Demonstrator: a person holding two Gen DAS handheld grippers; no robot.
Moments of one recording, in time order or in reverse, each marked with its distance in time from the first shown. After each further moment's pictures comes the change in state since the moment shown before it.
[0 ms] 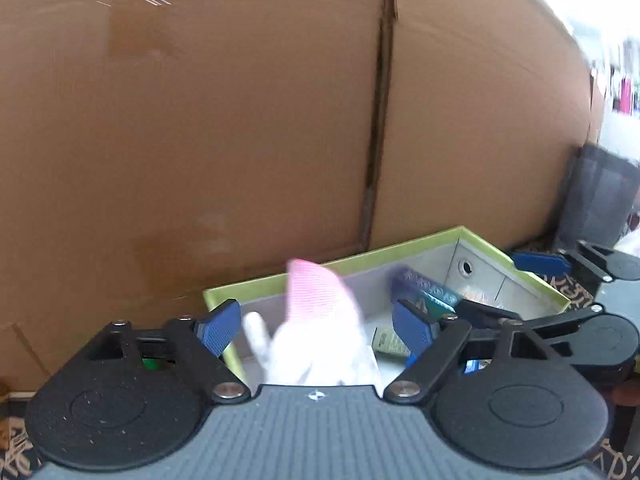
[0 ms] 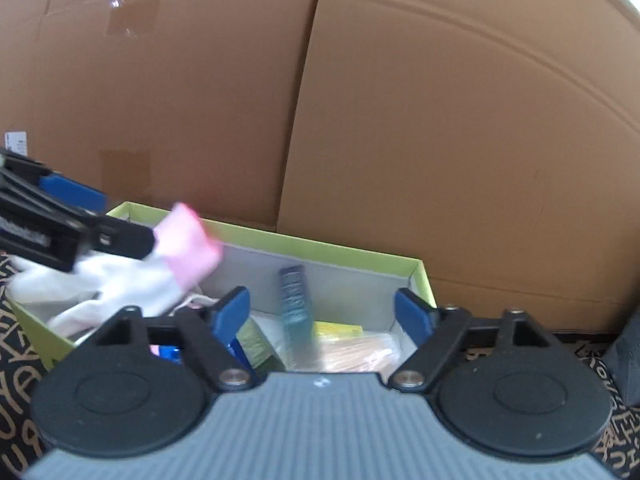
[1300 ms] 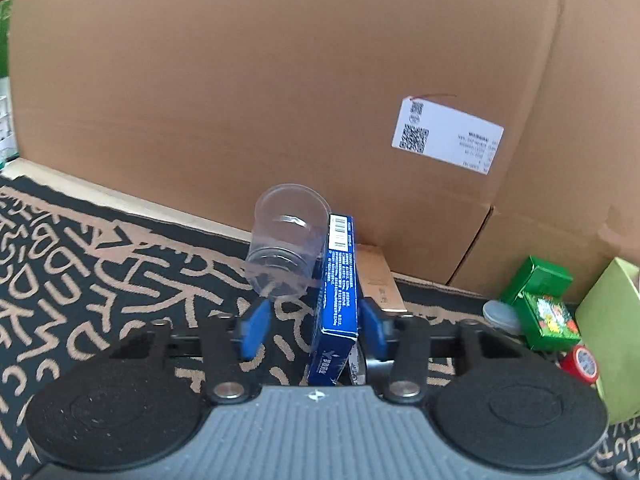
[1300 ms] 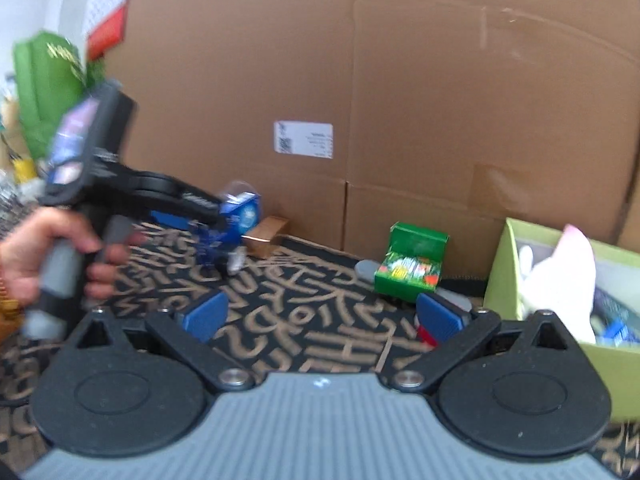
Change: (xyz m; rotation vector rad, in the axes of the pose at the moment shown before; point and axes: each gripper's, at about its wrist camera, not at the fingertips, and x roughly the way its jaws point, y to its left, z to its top) left arm -0.096 0.270 -0.075 -0.430 0.130 0.496; right arm -0.053 0.255 0.018 -0.078 0.040 0.420
